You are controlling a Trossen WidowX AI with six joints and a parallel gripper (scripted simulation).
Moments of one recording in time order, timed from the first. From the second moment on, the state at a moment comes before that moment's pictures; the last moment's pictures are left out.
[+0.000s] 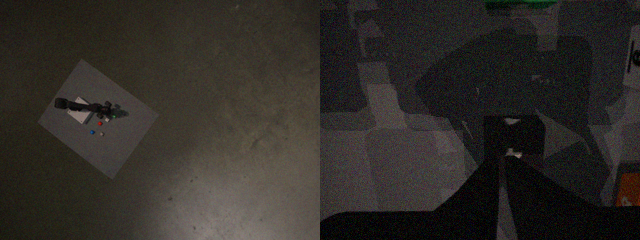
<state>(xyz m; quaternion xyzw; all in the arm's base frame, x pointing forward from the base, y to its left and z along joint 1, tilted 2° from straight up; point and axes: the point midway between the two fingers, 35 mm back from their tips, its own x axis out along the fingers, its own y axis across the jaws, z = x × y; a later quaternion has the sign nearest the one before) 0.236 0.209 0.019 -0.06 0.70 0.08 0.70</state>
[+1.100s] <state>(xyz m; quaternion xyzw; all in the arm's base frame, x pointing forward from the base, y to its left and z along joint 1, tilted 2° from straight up) 0.238 0.209 0.114 -0.06 0.70 0.08 0.71</state>
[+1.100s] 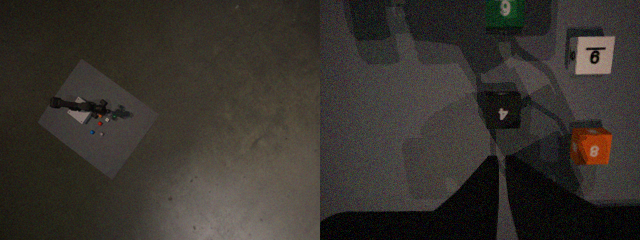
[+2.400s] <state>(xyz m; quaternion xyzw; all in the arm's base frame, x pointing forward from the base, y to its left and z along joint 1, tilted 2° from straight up) 0.288 -0.091 0.033 -0.07 0.71 0.07 0.70</state>
